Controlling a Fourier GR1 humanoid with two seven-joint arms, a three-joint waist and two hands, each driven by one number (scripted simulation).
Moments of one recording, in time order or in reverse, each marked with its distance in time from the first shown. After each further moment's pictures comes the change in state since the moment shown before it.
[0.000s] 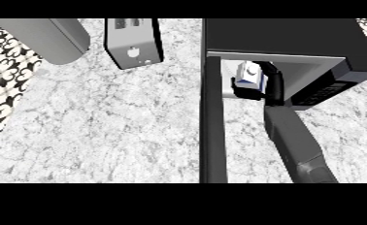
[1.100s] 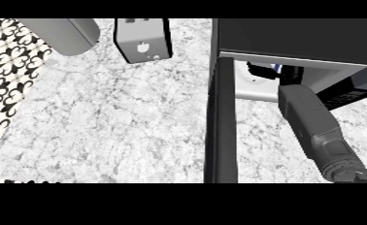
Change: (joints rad) left arm -0.042 0.008 0.013 0.050 0.005 -0.033 -0.007; right arm -0.198 -0.117 -0.091 0.210 0.035 -0.172 -0.173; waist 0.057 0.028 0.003
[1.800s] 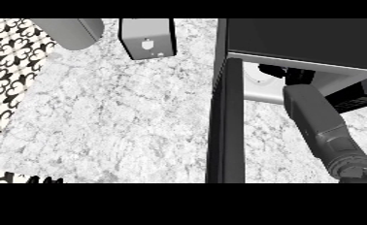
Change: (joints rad) left arm -0.037 0.014 0.009 0.027 -0.001 -0.018 0.005; right arm -0.030 -0.038 -0.013 0.086 0.063 -0.275 0.070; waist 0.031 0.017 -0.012
